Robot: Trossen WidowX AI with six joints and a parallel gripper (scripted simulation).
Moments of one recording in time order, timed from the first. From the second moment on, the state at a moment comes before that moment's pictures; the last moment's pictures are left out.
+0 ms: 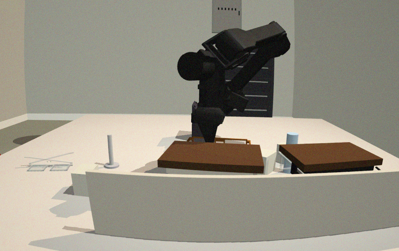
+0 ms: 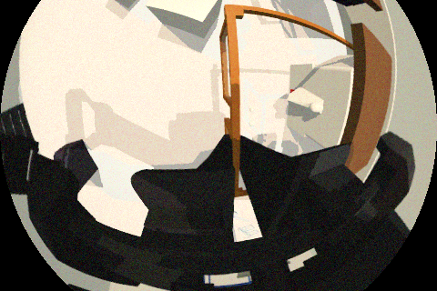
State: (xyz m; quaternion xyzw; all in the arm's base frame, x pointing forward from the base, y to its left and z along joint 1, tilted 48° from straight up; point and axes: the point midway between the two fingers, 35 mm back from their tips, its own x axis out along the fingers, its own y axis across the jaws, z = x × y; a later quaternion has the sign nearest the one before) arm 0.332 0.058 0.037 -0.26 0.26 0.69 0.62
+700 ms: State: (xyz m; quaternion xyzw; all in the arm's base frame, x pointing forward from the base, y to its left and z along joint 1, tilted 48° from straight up) arm 0.363 0.061 0.036 -0.26 0.26 0.69 0.62
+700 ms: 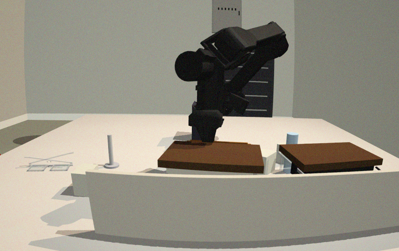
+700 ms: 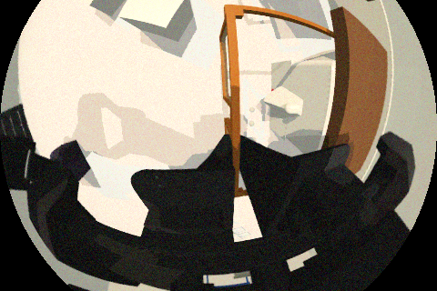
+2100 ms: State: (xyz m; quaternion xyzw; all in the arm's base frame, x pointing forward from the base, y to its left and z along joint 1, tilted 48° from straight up) arm 0.402 0.066 0.034 -0.26 0.25 0.69 0.62
